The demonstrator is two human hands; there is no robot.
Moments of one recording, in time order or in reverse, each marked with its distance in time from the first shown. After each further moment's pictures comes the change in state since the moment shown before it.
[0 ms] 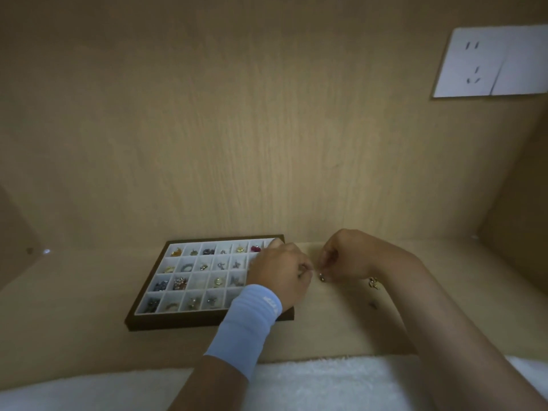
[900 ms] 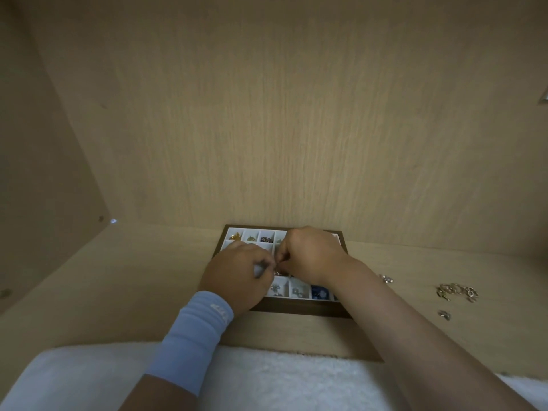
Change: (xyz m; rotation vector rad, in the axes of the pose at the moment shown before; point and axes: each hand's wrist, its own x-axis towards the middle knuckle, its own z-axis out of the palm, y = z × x) left_hand -0.082 -0.126 -0.065 -0.058 0.175 -0.146; right_hand 0.044 -0.153 0.061 -0.170 0.135 -0.328
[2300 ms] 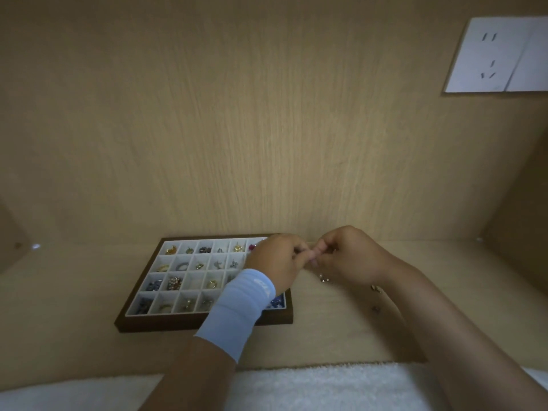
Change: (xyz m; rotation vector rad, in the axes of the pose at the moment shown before) left_hand 0.072 0.133 0.075 -0.148 -0.246 0.061; right_hand -0.083 0.149 -0.026 0.532 0.131 0.240
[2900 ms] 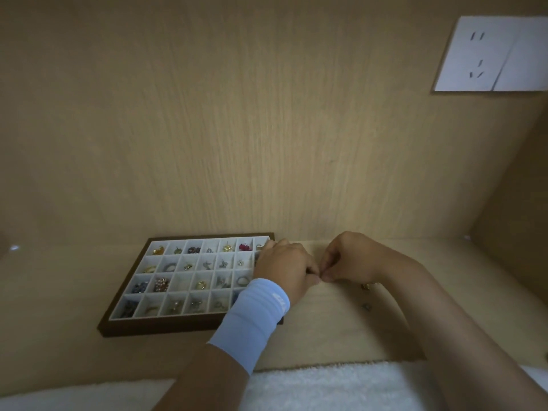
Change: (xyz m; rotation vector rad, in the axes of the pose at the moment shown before) left_hand 0.004 0.014 0.029 0.320 -0.062 0.123; right_hand -0.002 0.010 -0.016 -0.304 -0.168 0.167
